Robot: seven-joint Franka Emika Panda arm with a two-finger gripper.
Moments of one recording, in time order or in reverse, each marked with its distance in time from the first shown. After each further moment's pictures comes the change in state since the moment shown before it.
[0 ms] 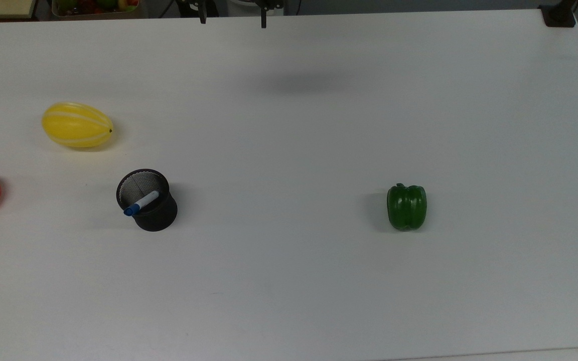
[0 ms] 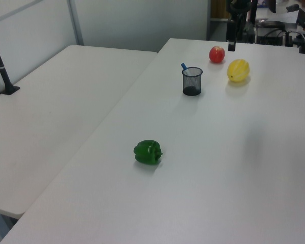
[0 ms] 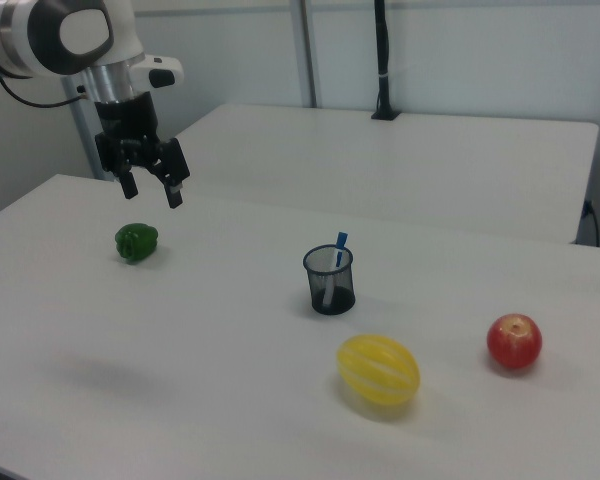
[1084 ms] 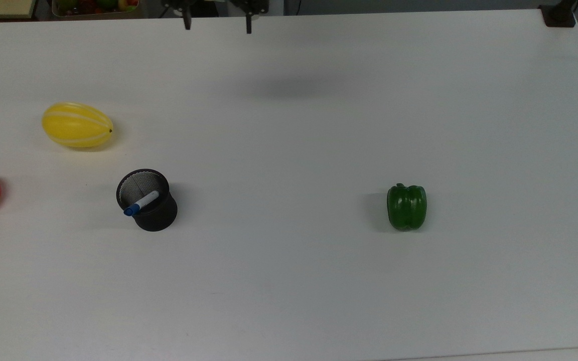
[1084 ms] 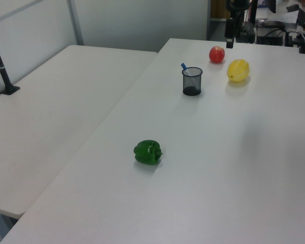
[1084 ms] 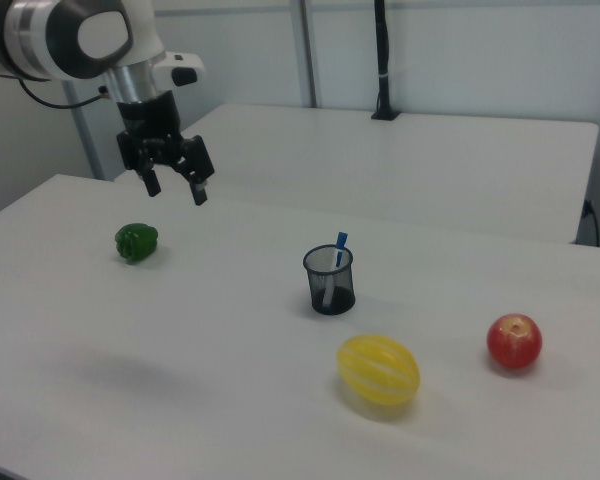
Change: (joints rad) arm -0.051 0.014 -0.001 0.006 0.000 0.056 -0.068
